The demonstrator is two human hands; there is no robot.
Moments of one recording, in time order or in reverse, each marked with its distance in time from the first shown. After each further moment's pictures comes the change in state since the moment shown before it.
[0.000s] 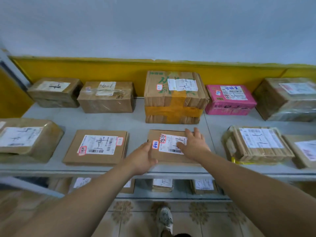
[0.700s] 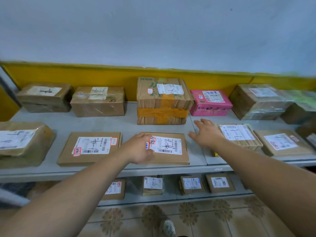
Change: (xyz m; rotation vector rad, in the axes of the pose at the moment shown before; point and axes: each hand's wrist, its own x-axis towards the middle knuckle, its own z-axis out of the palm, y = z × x) left_hand -0.016 0.021 -0.028 0.259 0.019 0.241; right_hand -0.044 0.032 -0.072 -0.173 0.150 0.042
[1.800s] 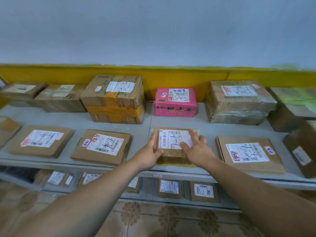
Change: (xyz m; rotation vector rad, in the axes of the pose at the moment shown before) left_hand 0.106 0.277 0.118 -0.433 0.074 -0.349; right_hand 0.034 0.244 0.016 0.419 -0.142 -0.085
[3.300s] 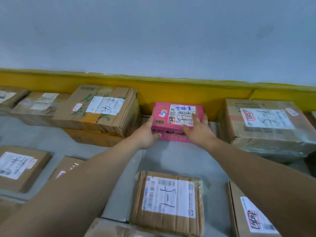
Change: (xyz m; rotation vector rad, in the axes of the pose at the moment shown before) left_hand 0.201 0.050 -0.082 0.081 0.090 0.005; right_hand 0.220 -0.029 -0.069 -0.062 -0.034 -0.044
